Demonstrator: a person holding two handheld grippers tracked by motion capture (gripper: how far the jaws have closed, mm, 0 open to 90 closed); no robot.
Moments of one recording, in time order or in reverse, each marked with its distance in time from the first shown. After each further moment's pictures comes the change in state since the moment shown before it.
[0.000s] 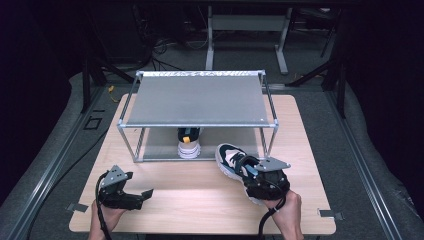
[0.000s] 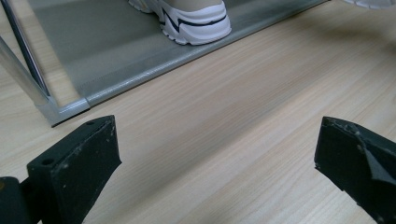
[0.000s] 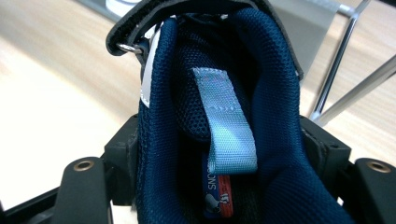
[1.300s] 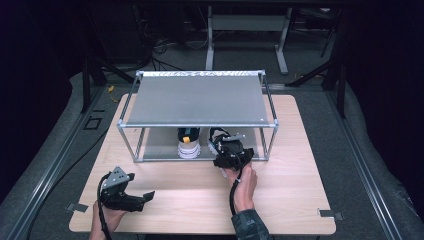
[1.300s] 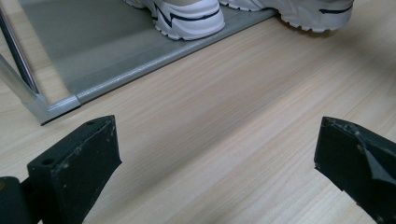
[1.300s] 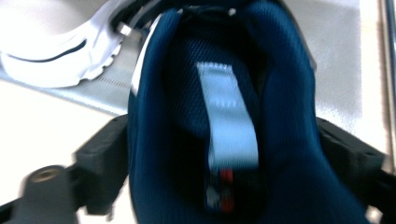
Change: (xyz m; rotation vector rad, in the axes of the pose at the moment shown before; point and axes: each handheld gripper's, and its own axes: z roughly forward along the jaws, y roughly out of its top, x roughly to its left) left arm -0.003 -0.004 0.001 0.008 -0.015 0.011; right arm 0.022 0.060 0.128 0.105 -0.129 0.228
